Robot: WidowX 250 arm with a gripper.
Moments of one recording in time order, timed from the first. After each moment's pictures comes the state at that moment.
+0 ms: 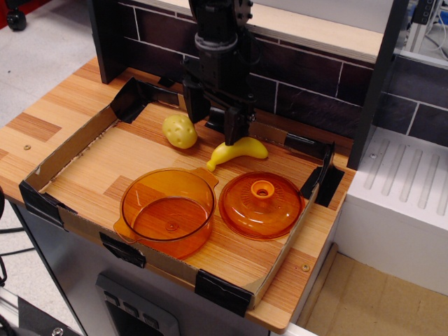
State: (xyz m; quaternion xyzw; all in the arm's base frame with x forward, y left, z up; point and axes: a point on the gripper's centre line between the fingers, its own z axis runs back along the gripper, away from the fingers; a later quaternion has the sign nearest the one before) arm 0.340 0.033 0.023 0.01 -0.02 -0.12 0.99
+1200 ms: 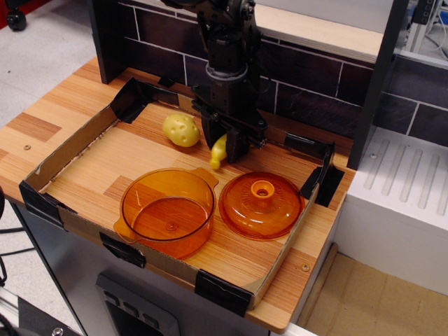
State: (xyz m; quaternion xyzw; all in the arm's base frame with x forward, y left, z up) arm 0.337 0.016 0.000 0.00 -0.03 -0.12 0.99
